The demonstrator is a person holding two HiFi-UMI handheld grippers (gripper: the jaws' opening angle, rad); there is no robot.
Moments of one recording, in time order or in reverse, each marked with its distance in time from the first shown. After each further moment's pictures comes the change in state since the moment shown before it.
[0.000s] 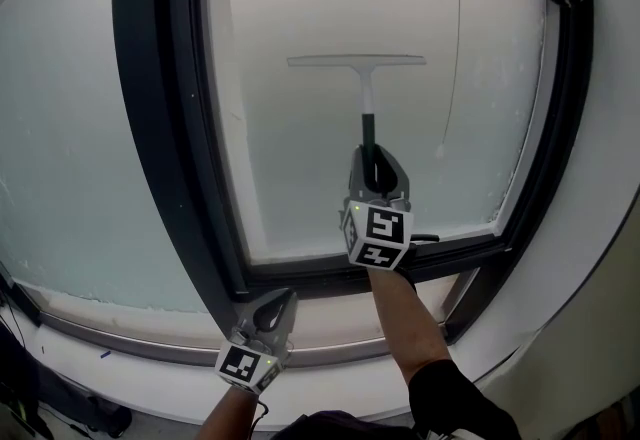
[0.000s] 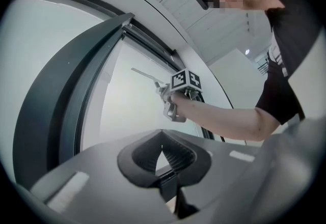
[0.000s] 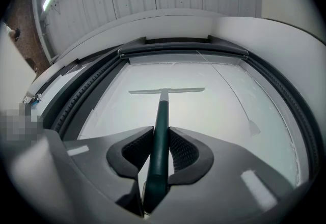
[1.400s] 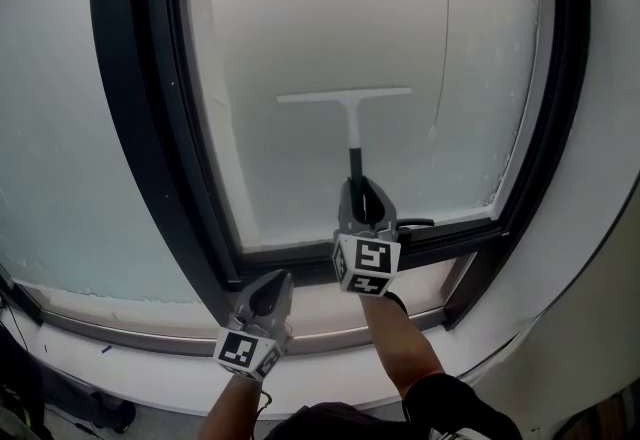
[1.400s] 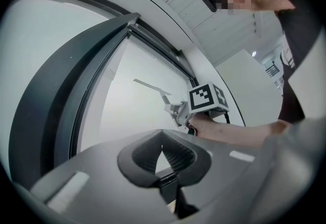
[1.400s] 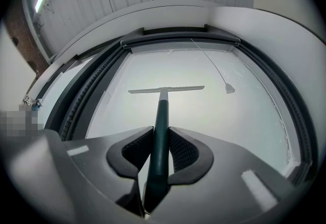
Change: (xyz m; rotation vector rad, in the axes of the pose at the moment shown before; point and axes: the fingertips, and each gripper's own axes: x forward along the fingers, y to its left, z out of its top) left arm 0.014 0.004 -0.001 -0.045 -0.006 0.055; right arm -0.057 0.007 -0.071 0.041 0.120 0.010
